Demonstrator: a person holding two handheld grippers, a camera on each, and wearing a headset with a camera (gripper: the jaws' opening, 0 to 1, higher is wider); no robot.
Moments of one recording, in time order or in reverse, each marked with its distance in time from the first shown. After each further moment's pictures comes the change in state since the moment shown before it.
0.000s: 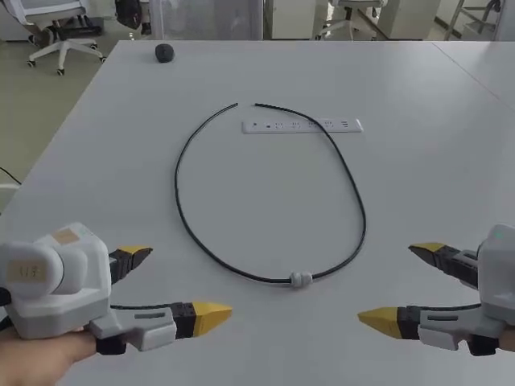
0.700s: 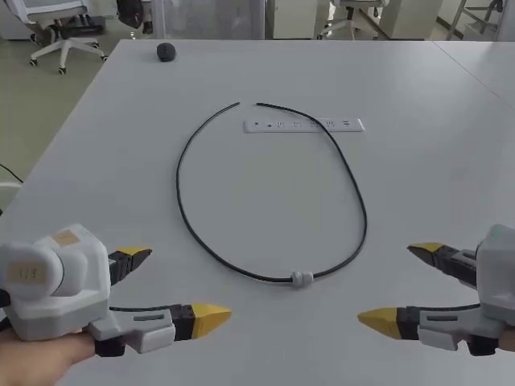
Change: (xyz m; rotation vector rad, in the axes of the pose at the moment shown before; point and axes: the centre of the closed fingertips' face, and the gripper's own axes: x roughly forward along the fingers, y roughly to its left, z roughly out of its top) left arm -0.003 -0.001 -0.003 0.001 0.009 0.000; right arm 0.001 0.004 0.000 -0.010 0.008 0.009
